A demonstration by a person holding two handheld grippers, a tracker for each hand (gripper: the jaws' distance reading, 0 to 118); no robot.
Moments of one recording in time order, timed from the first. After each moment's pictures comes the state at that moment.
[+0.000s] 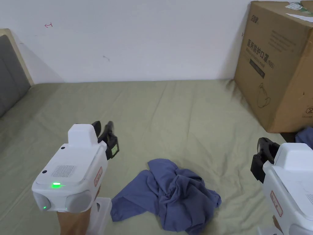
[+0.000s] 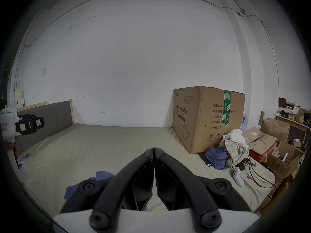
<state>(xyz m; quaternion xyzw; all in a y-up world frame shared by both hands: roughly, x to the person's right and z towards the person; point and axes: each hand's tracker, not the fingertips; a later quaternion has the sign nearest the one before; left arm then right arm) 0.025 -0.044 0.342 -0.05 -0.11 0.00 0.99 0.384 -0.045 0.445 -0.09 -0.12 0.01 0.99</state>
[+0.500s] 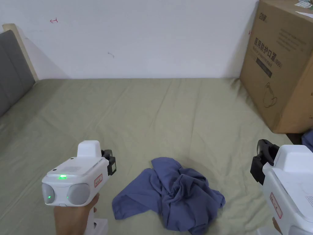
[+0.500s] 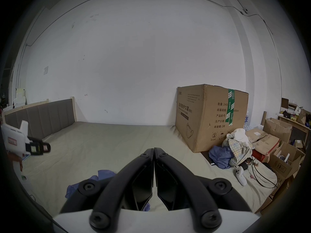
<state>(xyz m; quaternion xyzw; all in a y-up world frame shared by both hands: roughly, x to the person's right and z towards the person) 0.011 -0.096 0.293 -0.27 -0.12 0.02 0.95 0.380 -0.054 0.434 -0.10 -0.11 0.02 0.99</state>
